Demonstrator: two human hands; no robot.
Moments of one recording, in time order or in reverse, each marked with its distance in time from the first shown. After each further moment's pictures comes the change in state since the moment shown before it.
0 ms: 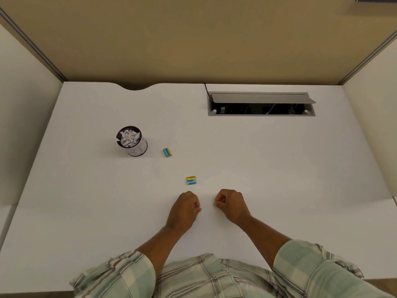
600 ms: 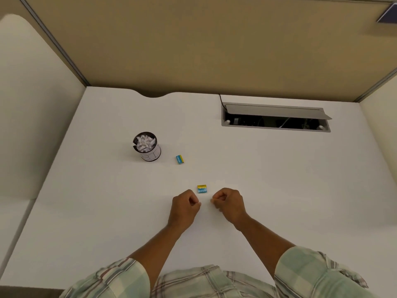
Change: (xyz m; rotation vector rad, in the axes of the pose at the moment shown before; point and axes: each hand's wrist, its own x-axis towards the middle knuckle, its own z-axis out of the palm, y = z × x) left_hand 0.012 -0.001 -0.038 -0.222 0.177 -0.256; right_hand 0.019 -0.049 0.010 0.285 0.029 0.063
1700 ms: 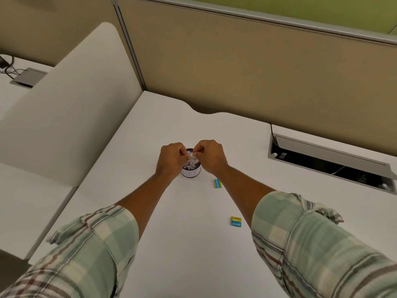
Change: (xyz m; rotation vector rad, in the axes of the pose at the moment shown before) left_hand 0.146 0.002 -0.214 0.047 0.371 0.024; right_hand 0.110 -0.265 0.116 -0.353 -0.113 -0.546
